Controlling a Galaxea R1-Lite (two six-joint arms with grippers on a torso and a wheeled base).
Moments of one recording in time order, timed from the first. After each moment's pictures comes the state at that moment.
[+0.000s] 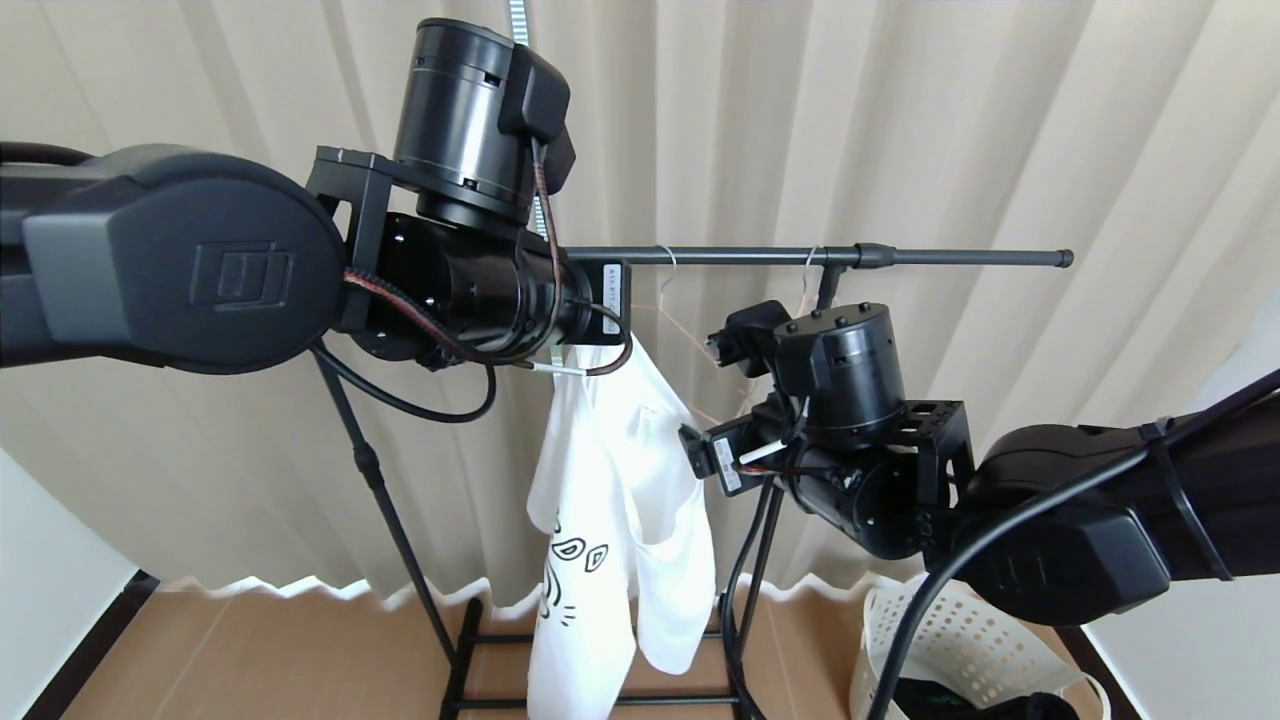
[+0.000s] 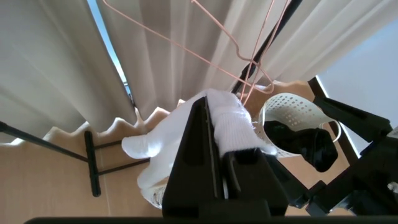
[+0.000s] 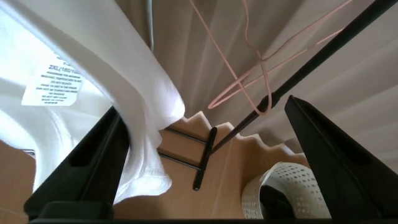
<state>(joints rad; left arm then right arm) -0.69 1.82 -1.59 0.22 0.32 -0.25 0.76 1.92 -1.12 -0.34 -0.50 0.06</state>
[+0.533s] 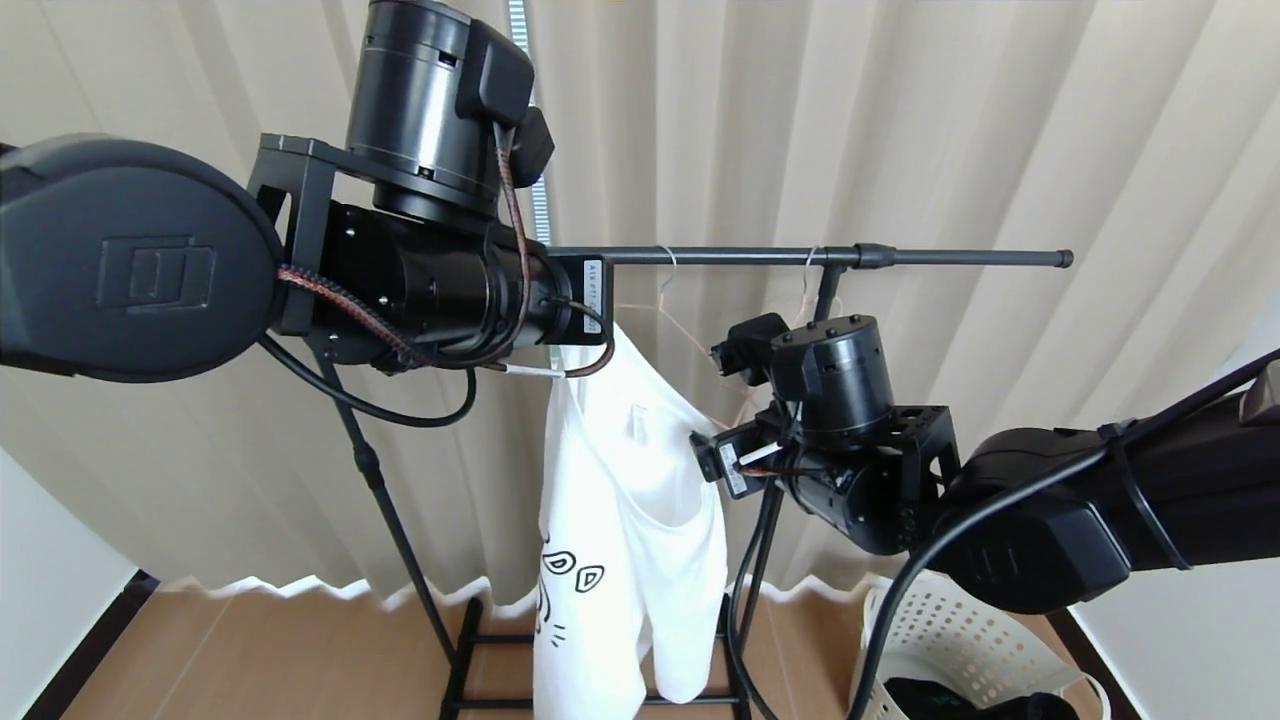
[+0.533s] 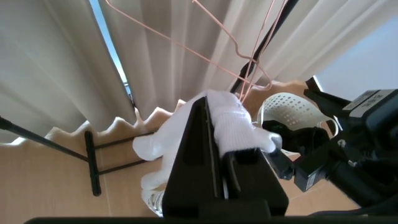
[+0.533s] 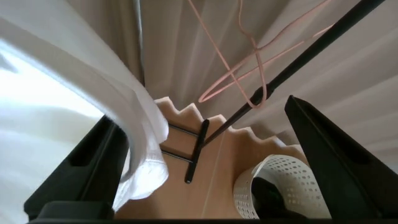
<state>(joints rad) -0.69 1.77 -1.54 0.22 0.32 -0.25 0.73 1.95 -1.11 -0.35 -0.50 0.04</state>
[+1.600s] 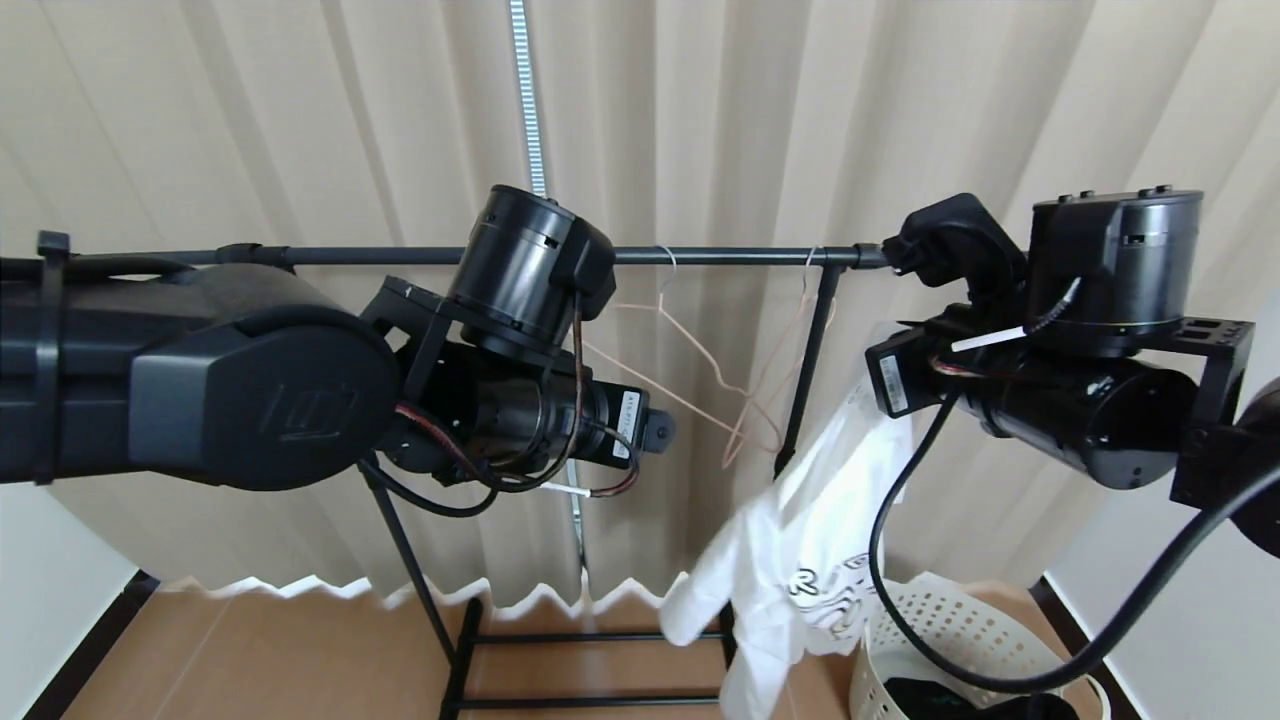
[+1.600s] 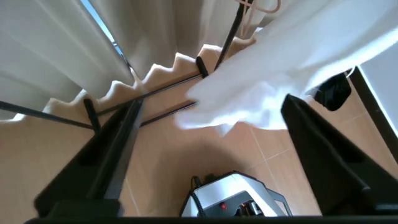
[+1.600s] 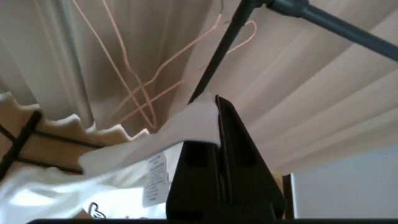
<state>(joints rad) -0.74 1.82 -1.39 0.22 0.25 -0.22 0.55 1.65 -1.01 -0.34 -0.52 -0.18</state>
